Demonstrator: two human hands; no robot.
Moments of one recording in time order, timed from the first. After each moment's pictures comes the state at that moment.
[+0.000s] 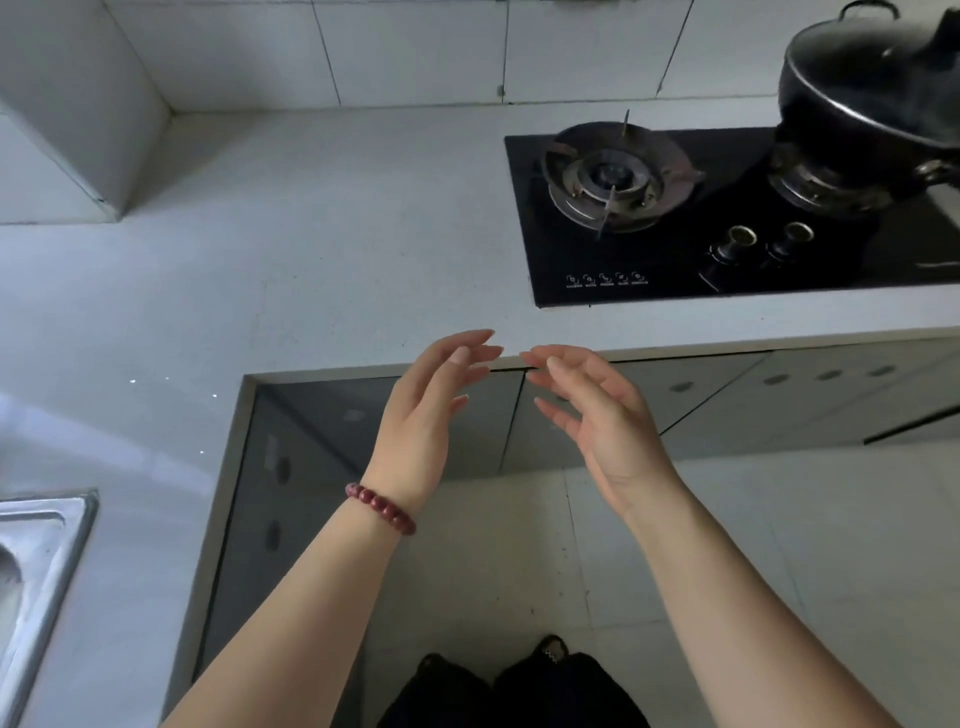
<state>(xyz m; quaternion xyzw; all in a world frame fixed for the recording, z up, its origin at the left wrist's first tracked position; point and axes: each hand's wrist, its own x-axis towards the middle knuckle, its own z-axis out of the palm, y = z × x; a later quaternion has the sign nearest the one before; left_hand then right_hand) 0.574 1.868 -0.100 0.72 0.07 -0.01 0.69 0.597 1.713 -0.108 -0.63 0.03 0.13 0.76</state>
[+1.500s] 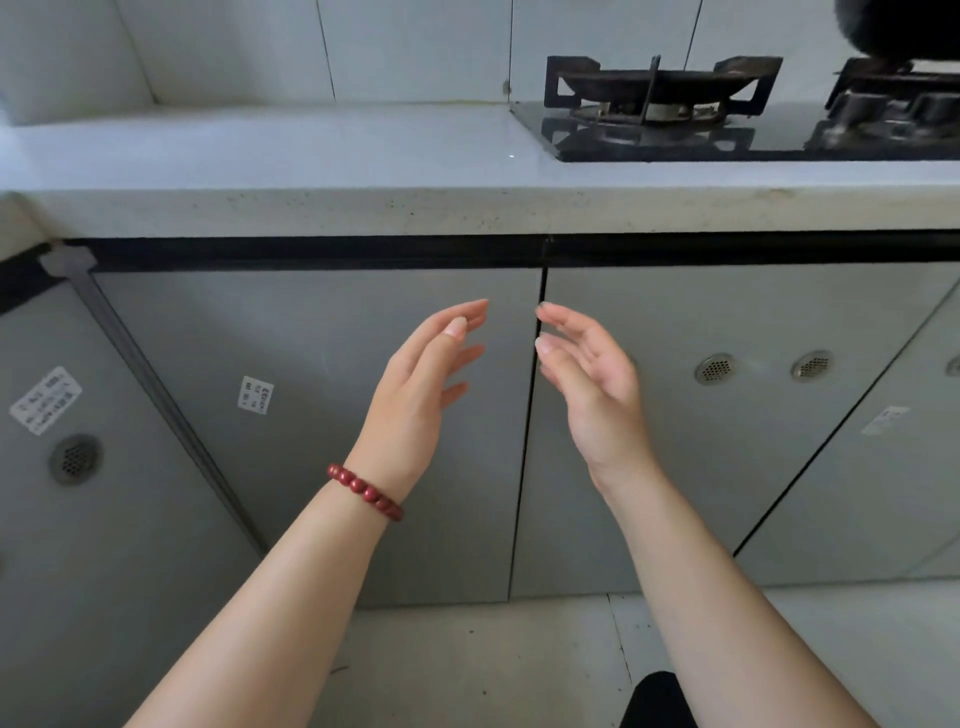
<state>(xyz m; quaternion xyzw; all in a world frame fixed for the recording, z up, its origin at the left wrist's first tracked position) 0.636 1.855 -0.432 0.72 -0.07 0.13 0.68 0.679 1.710 -0.456 -0.63 -0.16 -0.09 0.75</state>
